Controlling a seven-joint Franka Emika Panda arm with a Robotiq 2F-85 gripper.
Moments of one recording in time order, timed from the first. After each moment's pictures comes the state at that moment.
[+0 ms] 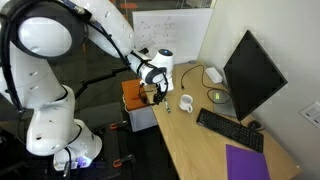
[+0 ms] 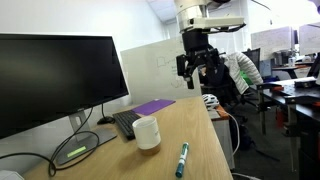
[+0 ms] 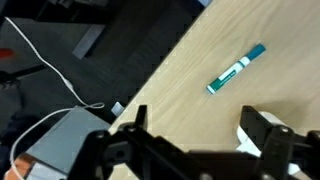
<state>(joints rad) -0.01 0.10 0.29 -2.48 -0.09 2.60 1.20</state>
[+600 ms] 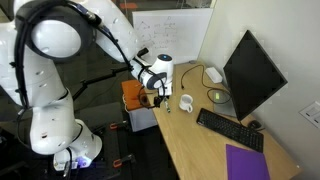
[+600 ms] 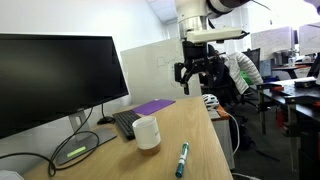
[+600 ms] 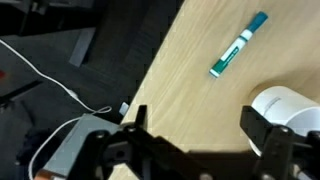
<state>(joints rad) 0.12 0.16 0.13 -2.49 -0.16 2.71 1.43</state>
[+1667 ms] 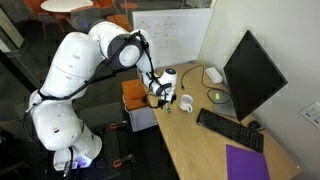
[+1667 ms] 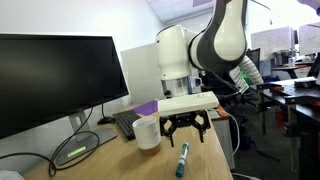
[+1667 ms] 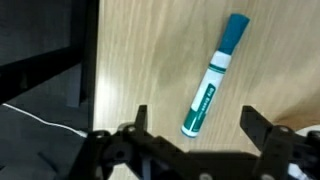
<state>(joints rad) 0.40 0.70 -0.07 -2.11 -0.01 2.83 1.71</state>
